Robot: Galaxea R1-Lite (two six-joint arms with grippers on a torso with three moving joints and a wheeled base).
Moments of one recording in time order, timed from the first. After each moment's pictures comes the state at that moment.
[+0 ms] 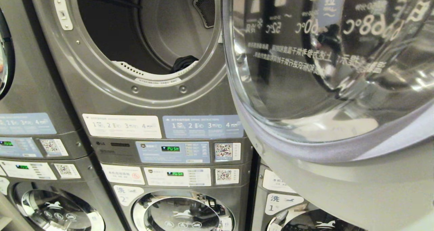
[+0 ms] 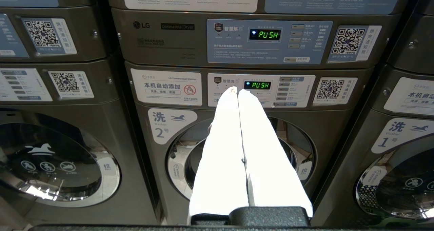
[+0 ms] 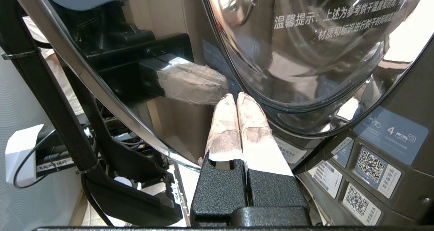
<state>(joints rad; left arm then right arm) -0.01 0.00 0.00 0.00 0.00 0.00 0.33 0.87 -0.65 -0.49 0.86 0.32</state>
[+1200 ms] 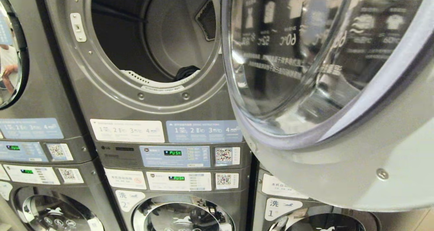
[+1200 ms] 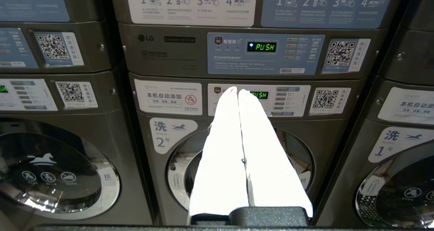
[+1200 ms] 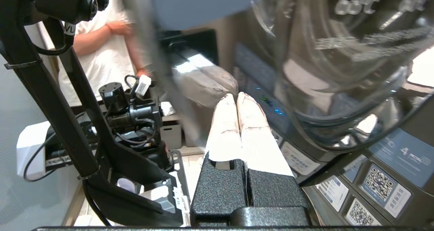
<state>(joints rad) -0.01 0.00 0.00 0.00 0.00 0.00 0.35 0.93 -0.71 -0.49 0.89 0.31</state>
